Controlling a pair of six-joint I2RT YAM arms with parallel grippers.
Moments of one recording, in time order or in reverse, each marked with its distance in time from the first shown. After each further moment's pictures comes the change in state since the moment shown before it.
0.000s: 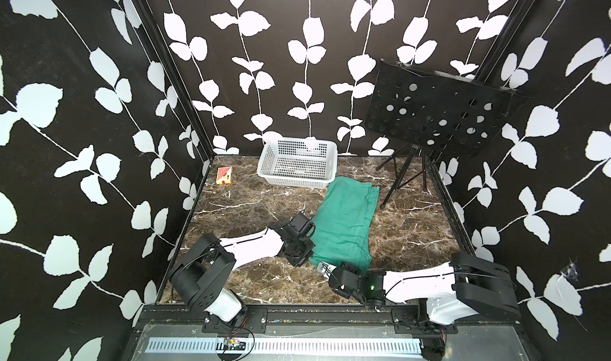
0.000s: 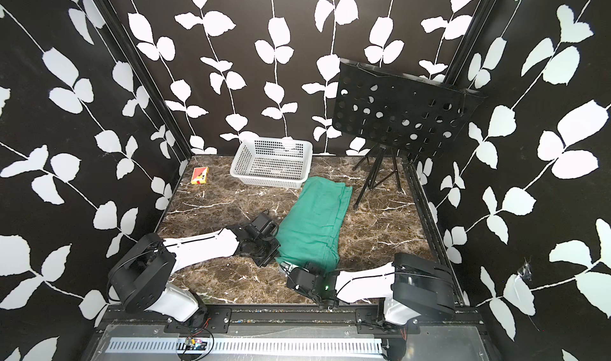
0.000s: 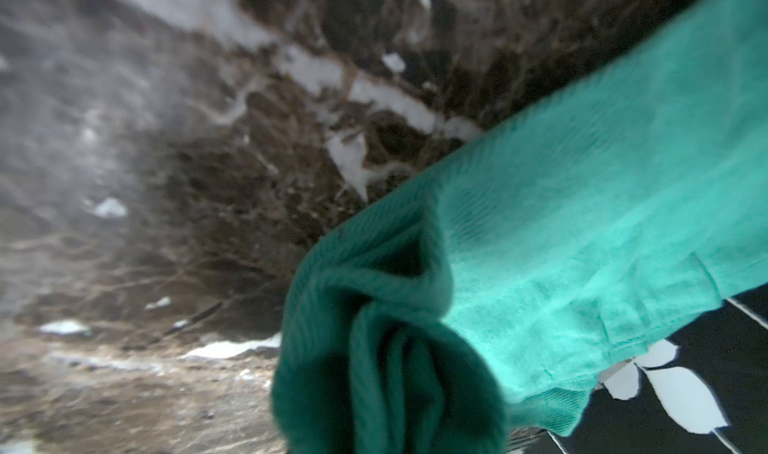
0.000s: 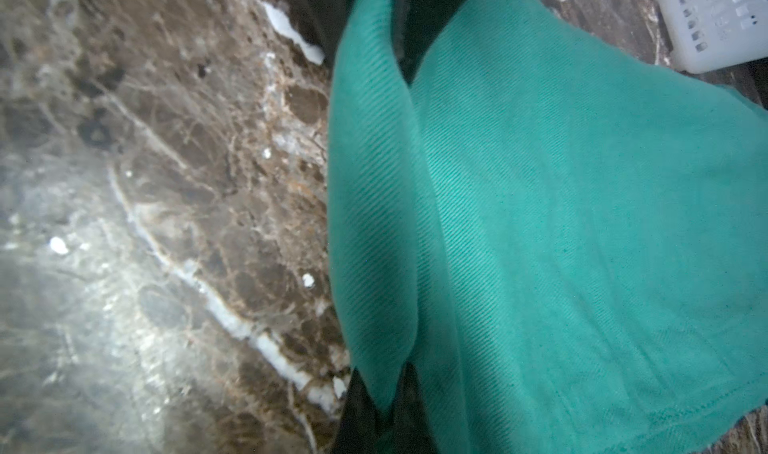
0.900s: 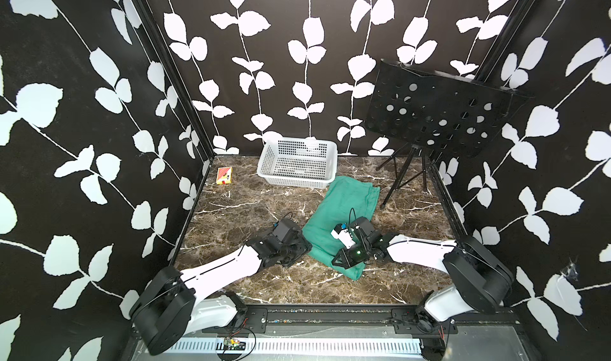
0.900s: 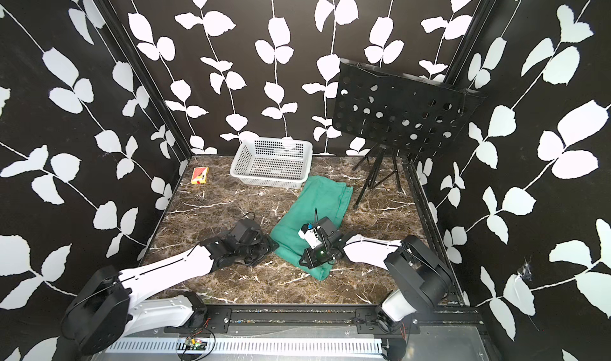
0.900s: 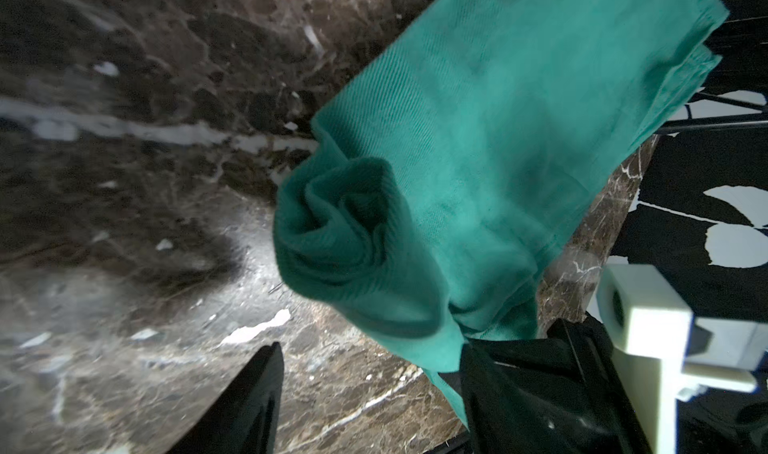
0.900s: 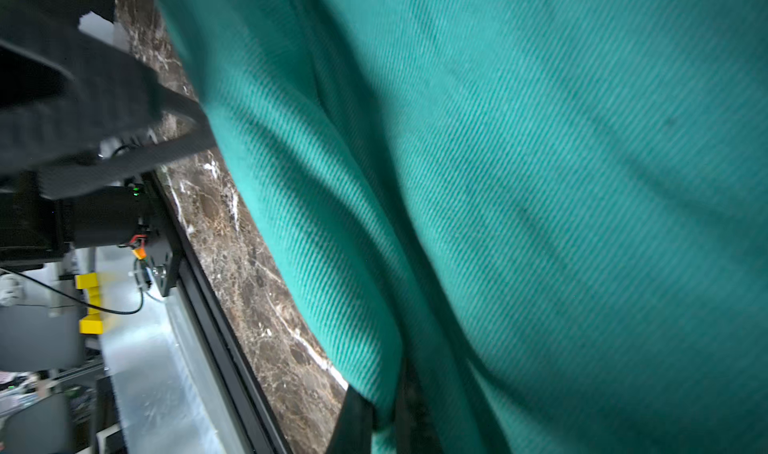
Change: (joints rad) left arm 0.007 -0.282 -0.182 0.162 -0.062 0.247; right arm -0.608 0.075 0.121 -0.112 -1.057 0.364
